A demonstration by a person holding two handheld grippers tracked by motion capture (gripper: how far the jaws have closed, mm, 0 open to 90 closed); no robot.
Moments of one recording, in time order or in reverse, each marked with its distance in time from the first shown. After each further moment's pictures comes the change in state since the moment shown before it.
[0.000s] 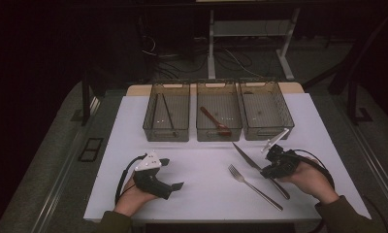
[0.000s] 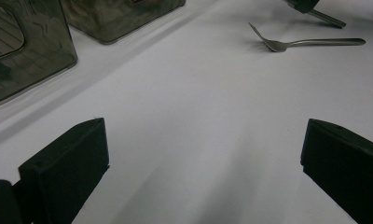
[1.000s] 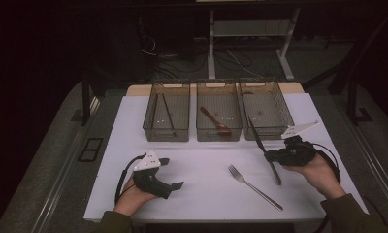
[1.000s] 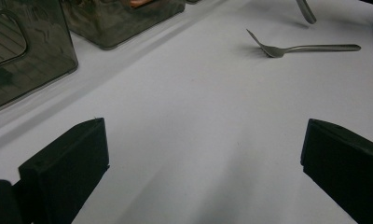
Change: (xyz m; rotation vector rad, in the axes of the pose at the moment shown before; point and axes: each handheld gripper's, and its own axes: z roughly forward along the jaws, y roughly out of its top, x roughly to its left) left arm 0.001 0.001 -0.001 -0.015 -0.008 0.001; right arm -0.029 -0.017 -0.028 -0.356 0.044 0.082
